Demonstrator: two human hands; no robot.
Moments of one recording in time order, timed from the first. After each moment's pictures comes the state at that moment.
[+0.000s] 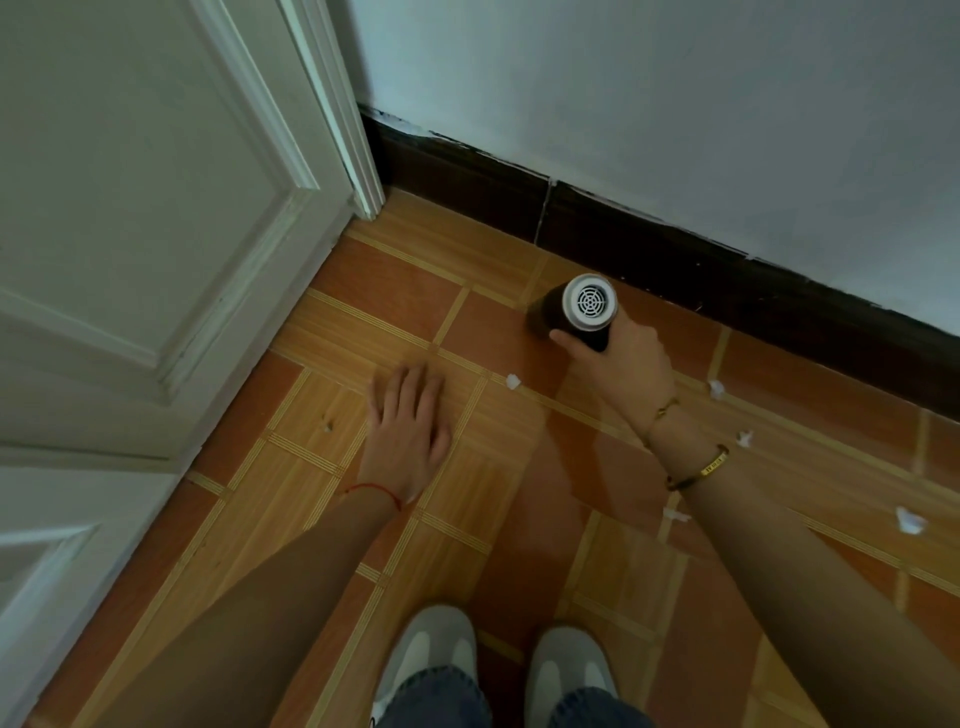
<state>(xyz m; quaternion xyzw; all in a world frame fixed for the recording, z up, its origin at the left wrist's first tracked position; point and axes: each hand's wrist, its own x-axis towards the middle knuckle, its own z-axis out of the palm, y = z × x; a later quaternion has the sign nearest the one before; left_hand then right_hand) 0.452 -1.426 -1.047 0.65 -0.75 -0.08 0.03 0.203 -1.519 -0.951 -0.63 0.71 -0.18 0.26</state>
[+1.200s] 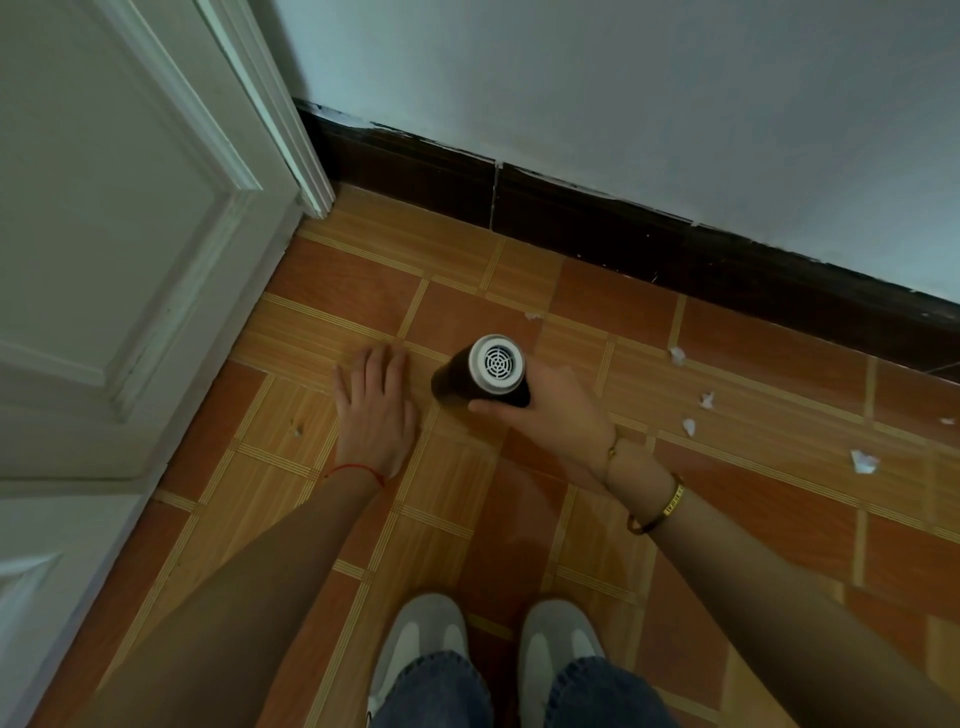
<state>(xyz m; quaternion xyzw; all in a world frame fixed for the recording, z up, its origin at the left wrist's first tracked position) 0.450 -1.443 -1.048 0.67 -0.73 -0.11 0.07 0.224 -1.457 -0.955 -0.71 0.59 -0.14 0.36</state>
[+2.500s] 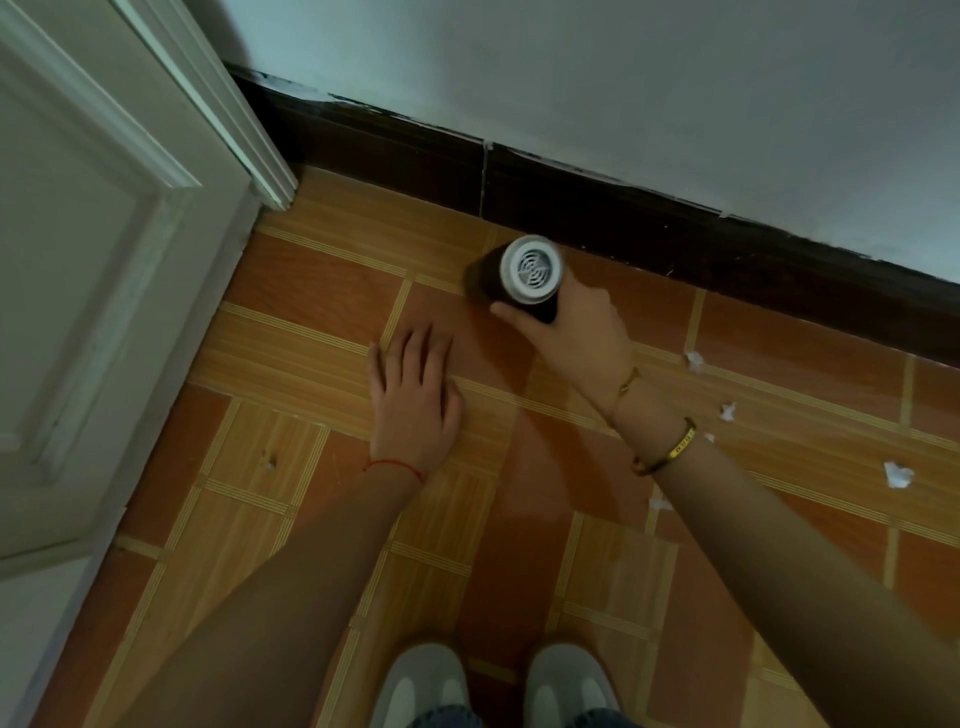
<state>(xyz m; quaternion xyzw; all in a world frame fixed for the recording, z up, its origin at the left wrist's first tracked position) 0.396 -1.483 -1.059 0.64 -0.75 -0.09 0.14 0.210 -1.545 -0.959 -0.63 0.70 -0.20 0.27</state>
